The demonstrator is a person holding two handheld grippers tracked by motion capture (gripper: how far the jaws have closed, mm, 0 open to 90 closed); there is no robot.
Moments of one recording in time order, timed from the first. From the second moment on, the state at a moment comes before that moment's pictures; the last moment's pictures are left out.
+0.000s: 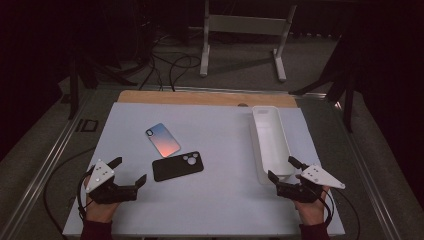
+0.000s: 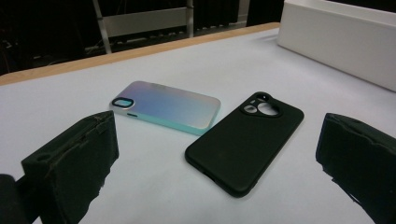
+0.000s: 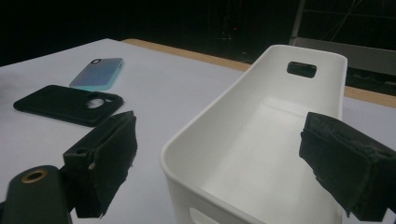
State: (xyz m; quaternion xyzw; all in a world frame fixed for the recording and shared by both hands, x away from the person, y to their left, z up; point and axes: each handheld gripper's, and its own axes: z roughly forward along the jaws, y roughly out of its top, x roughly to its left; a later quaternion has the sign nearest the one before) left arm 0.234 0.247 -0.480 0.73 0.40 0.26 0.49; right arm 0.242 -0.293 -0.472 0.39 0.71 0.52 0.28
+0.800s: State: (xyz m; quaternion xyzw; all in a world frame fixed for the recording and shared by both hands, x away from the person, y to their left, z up) left arm 0.236 0.245 -0.470 0.72 0.41 0.26 0.50; right arm 0.241 -0.295 -0.472 0.39 0.70 0.52 0.29
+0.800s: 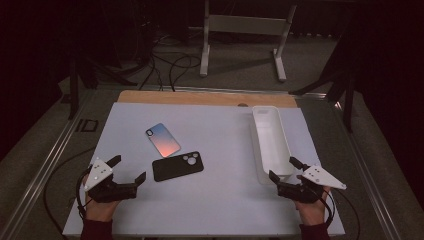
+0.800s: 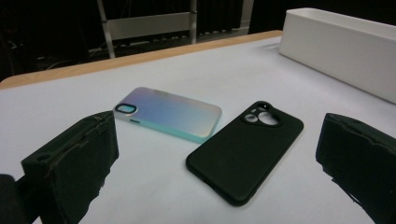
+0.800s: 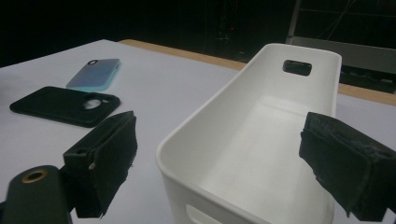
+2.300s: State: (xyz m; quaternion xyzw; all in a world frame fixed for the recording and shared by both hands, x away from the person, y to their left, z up) left arm 0.334 0.192 -0.439 0.74 0.38 0.24 0.49; right arm 0.244 -0.292 -0.477 0.39 0.71 0.51 0.28
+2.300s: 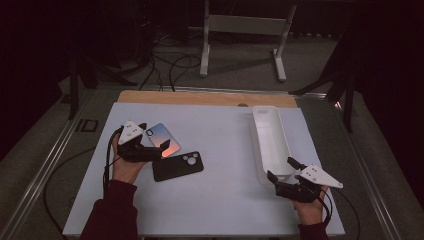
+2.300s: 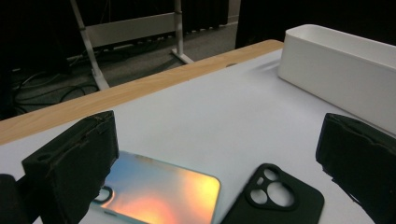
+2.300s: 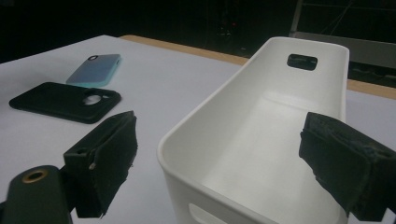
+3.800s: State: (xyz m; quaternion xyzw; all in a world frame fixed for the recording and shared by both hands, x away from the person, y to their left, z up) left arm 0.416 0.133 -0.519 0.83 0.42 0.13 0.35; right arm 0.245 -0.292 -0.479 0.40 0.71 0.51 0.28
